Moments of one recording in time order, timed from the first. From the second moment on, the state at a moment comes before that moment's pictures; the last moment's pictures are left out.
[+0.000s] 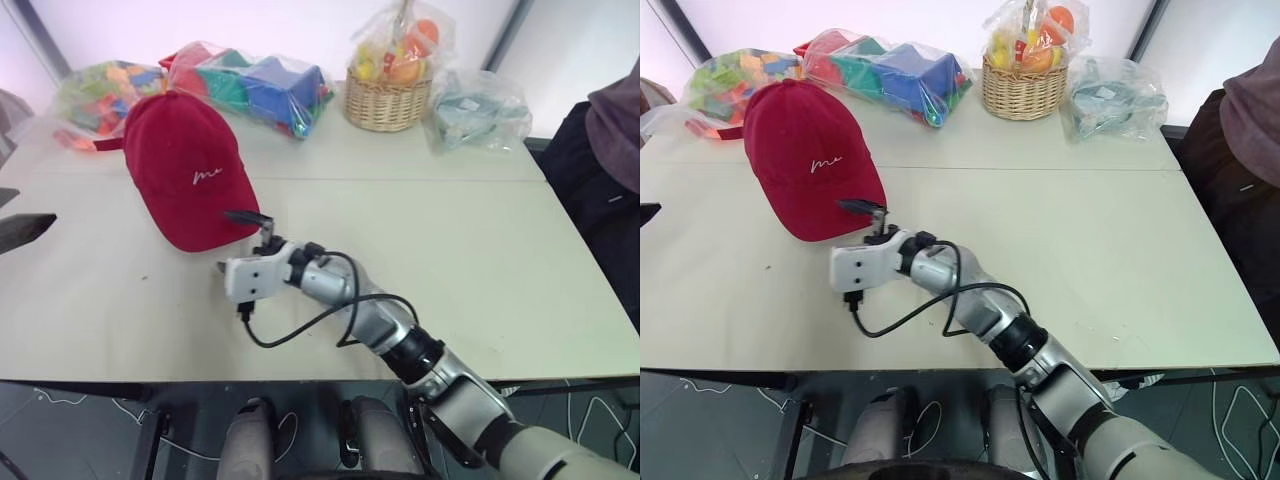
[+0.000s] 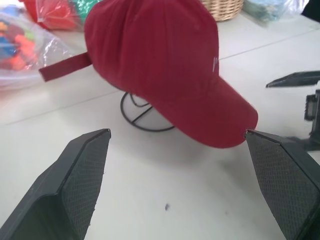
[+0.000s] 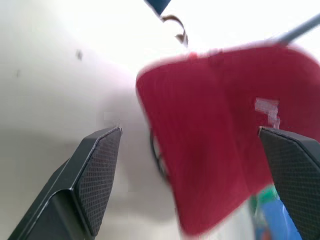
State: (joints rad) left arm -0.01 1.20 0.90 0.03 -0.66 0.84 -1.21; right arm -0.60 -0.13 0.54 0.07 -0.54 -0.07 0.48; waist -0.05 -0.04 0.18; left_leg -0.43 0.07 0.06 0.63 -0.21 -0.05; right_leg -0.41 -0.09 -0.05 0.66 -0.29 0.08
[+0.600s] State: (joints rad) left arm 0.11 1.12 1.00 -0.02 -0.60 0.83 -1.17; right arm -0.71 -0.81 -0.09 0.32 0.35 0.63 1.32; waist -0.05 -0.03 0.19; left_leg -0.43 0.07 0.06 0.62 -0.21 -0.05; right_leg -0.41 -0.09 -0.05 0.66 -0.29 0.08
